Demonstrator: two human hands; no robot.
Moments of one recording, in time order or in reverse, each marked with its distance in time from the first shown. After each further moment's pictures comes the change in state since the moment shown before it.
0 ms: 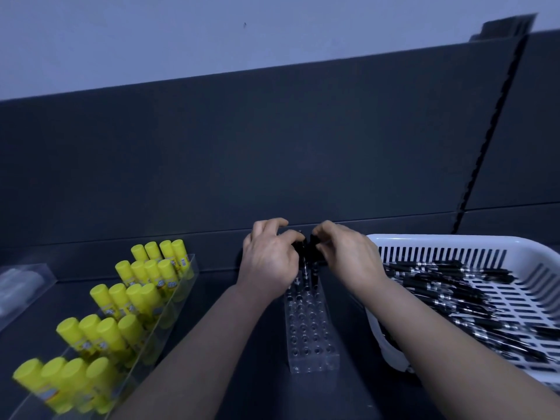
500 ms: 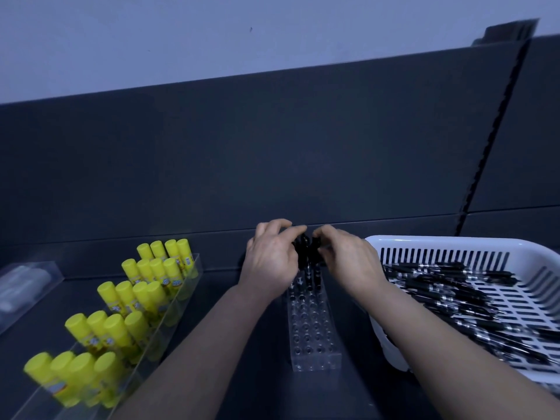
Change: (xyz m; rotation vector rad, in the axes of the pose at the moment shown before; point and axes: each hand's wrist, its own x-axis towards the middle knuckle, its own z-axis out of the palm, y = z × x) left_hand -0.002 0.002 -0.006 -0.065 -0.002 -0.012; right_hand -0.005 -0.005 0.002 0.014 -0.018 -0.007
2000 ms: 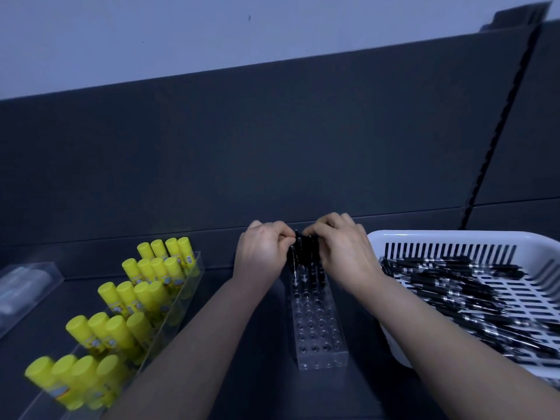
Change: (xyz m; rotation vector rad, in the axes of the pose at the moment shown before) left_hand 0.011 -0.014 -0.007 -0.039 0.104 -0.047; right_hand 0.007 -0.007 0.011 -0.008 0.144 -0.142
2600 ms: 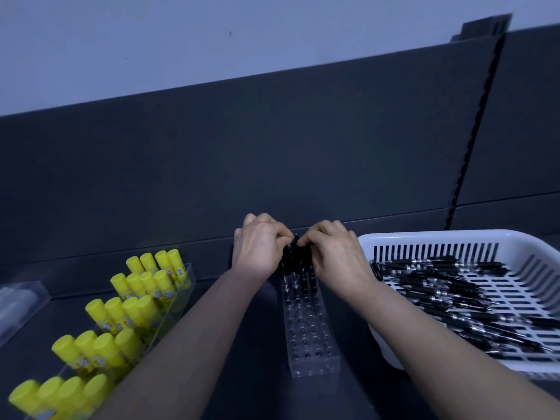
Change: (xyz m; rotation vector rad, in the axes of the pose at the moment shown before) left_hand 0.023 0.011 0.002 0.112 -0.108 -0.003; right_hand -0.004 0.003 -0.006 0.025 -0.014 0.027
